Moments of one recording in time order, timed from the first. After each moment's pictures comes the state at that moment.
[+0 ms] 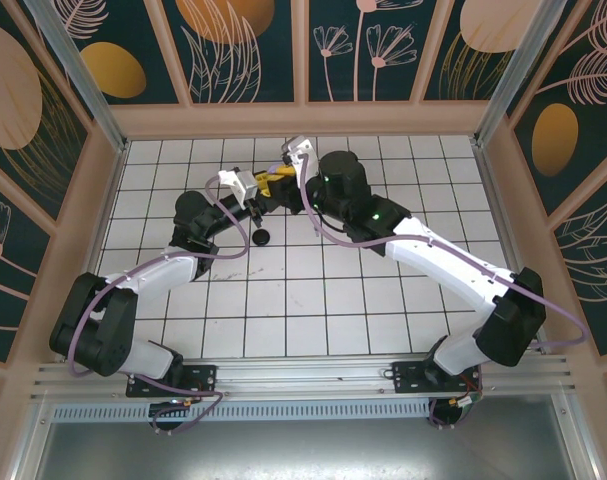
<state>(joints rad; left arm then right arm) -0.43 1.44 0.73 0.98 0.66 -0.06 0.85 1.48 1.35 -0.12 -0.07 0.08</state>
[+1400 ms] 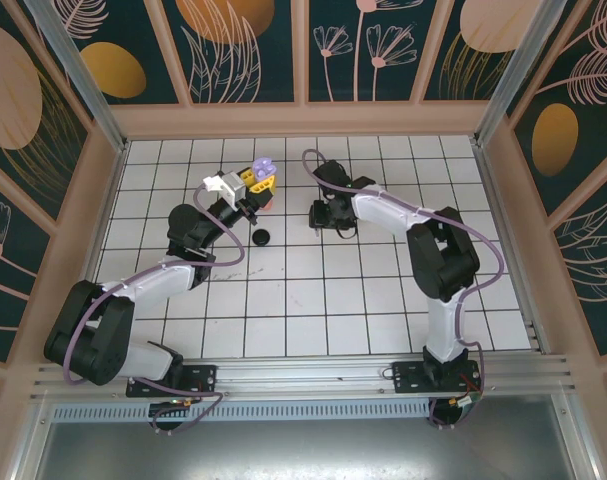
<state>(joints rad) -0.43 1.39 0.64 1.11 0.46 -0.06 0.60 1.99 1.49 -0.65 -0.02 0.53</state>
